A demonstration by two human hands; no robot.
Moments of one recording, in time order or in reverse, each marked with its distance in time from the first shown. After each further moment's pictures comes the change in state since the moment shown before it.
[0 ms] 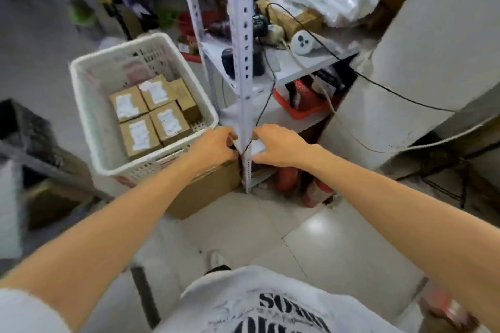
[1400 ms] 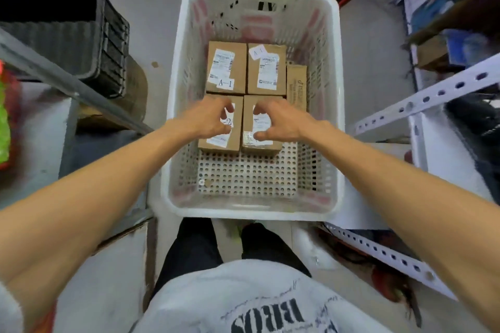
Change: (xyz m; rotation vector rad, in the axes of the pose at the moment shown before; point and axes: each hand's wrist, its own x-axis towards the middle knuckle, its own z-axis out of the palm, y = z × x) left_hand 0.157 -0.397 -0.131 -0.215 -0.008 -0.455; right_hand 0.495 -0.159 0.038 -0.056 -0.369 -0.422
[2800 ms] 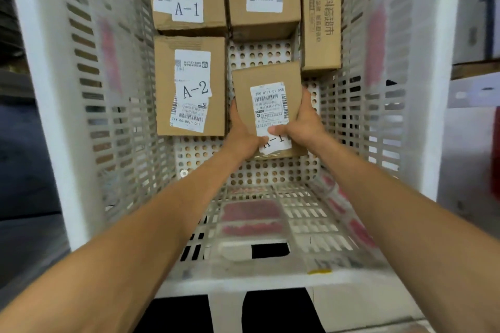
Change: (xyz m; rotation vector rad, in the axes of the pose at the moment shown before) left_hand 0.133 -0.023 0.241 -0.952 -0.110 -0.453; right_hand 0.091 0.155 0.228 0.975 0.130 0.721
